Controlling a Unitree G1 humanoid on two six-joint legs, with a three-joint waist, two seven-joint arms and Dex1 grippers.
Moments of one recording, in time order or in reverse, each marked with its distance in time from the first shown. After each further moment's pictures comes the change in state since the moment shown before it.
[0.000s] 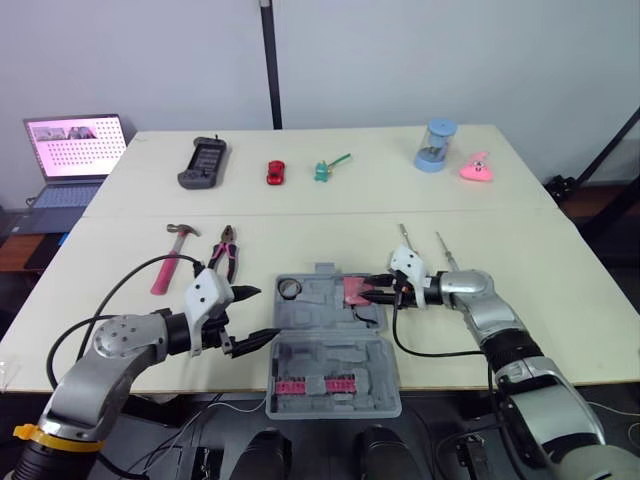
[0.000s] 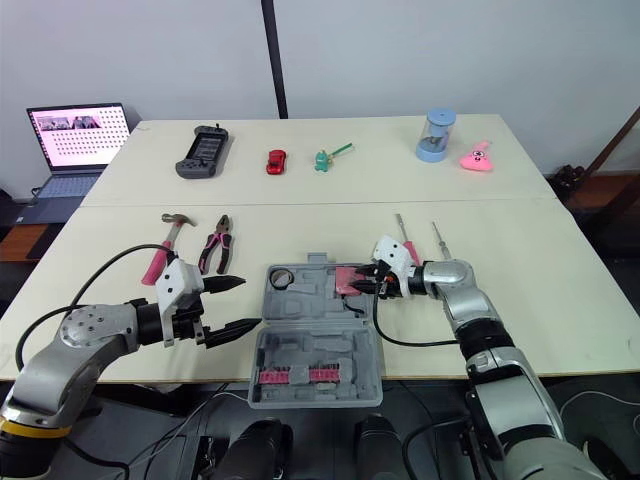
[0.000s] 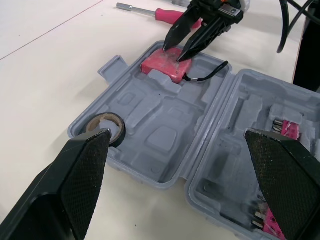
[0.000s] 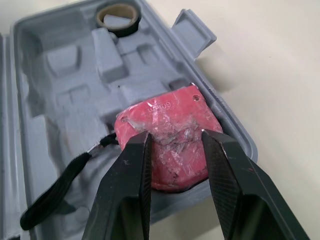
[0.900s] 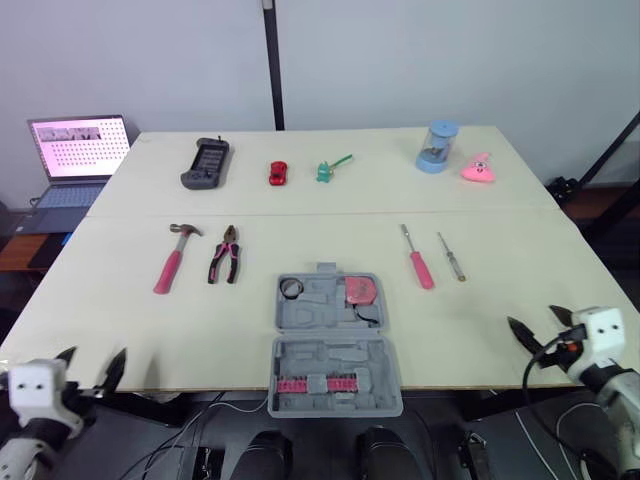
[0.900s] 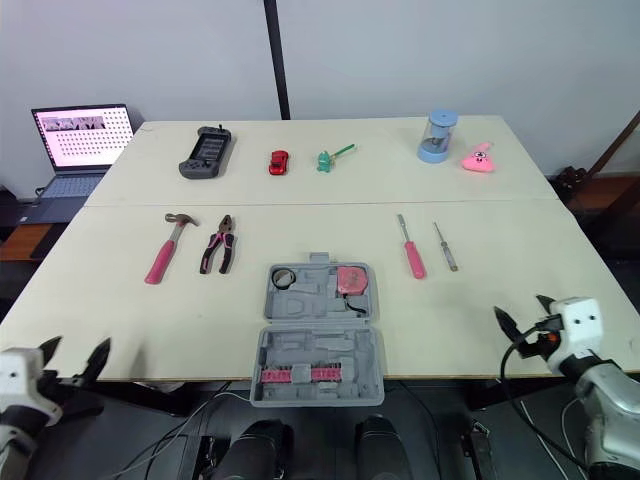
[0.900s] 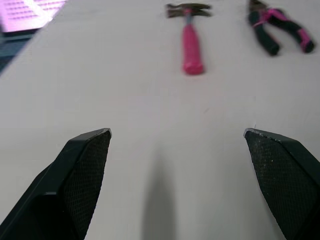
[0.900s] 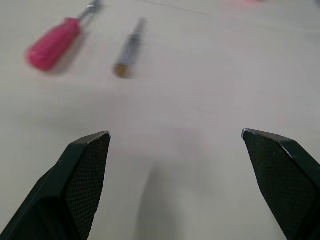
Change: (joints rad) left arm 0.418 -0.284 0.592 0.496 0.048 -0.591 0.357; right arm 0.696 -0.179 -0.661 -0.310 0.242 -0.067 -0.380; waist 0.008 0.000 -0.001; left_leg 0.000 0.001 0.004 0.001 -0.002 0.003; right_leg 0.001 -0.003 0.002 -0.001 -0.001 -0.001
